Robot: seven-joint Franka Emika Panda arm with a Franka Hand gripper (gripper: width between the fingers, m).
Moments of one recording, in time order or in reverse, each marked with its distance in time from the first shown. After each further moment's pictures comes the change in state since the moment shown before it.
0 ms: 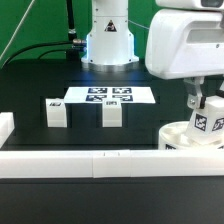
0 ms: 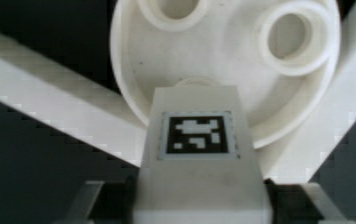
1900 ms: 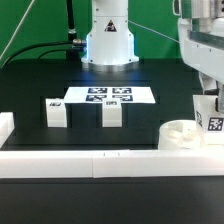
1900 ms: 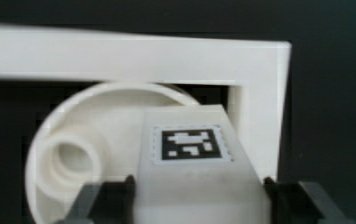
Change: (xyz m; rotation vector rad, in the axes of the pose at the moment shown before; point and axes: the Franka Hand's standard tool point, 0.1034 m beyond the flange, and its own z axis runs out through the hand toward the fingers) arm -0.003 -0.018 0.005 0.246 -0.065 2.274
